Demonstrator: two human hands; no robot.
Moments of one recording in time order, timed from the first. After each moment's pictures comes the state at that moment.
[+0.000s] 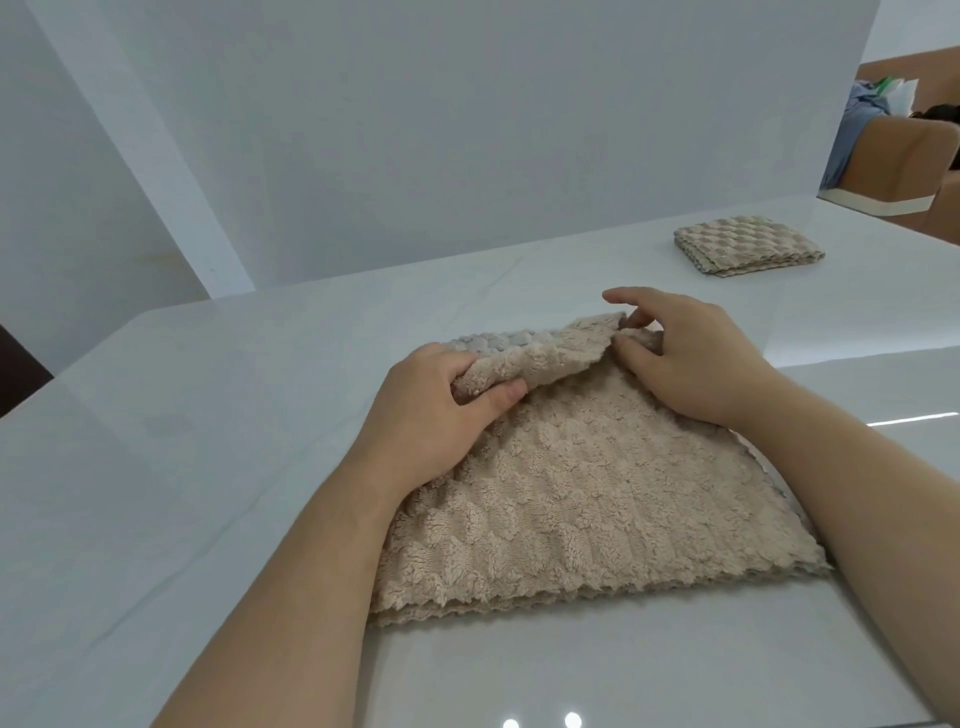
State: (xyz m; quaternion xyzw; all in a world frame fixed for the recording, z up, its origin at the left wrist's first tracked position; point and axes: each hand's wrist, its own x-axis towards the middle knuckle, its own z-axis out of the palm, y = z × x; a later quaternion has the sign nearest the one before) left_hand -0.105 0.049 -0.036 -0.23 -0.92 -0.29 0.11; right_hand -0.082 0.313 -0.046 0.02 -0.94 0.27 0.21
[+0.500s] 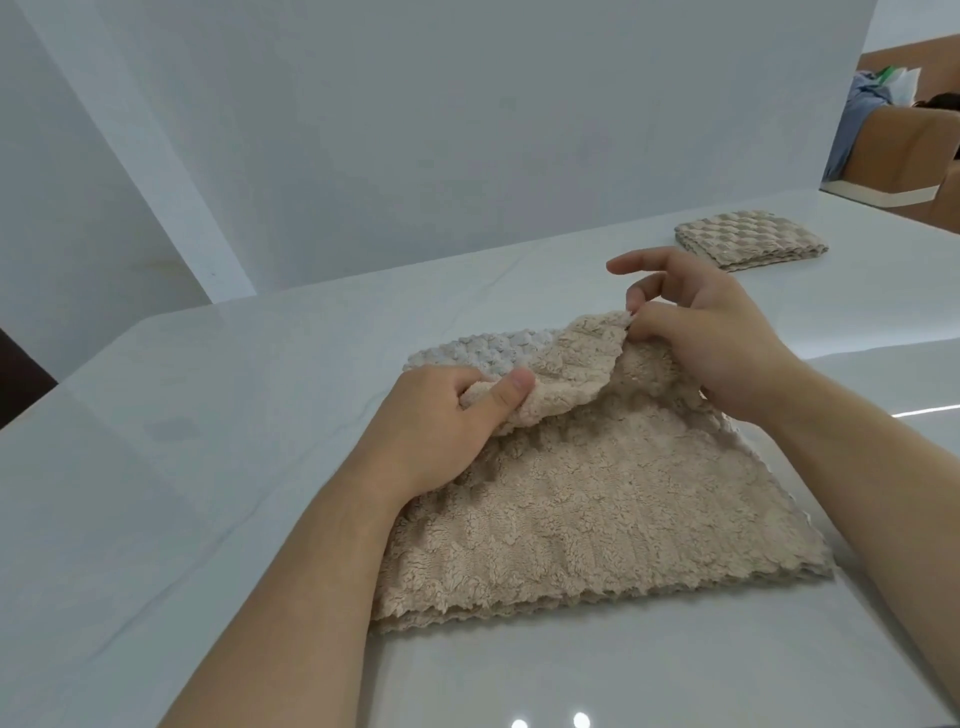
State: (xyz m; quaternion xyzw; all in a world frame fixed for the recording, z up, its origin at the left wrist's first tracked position) left_hand -0.097 0.049 -0.031 -0.22 -0.93 -0.29 0.05; right_hand -0.072 0.303 -0.026 0.02 -0.77 0.61 0.19
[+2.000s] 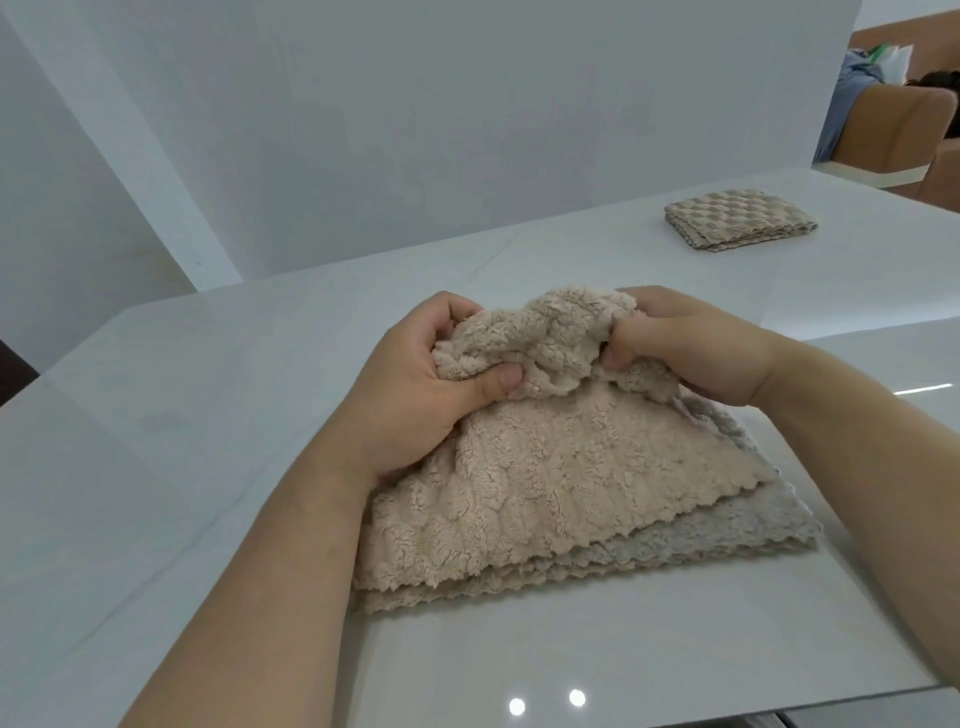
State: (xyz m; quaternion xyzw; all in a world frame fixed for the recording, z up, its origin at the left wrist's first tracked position) left_hand -0.090 0.048 -0.018 -0.30 -0.79 -0.53 -0.01; right_hand -0.058 0.297 -0.019 0.14 -0.83 0.54 -0.01
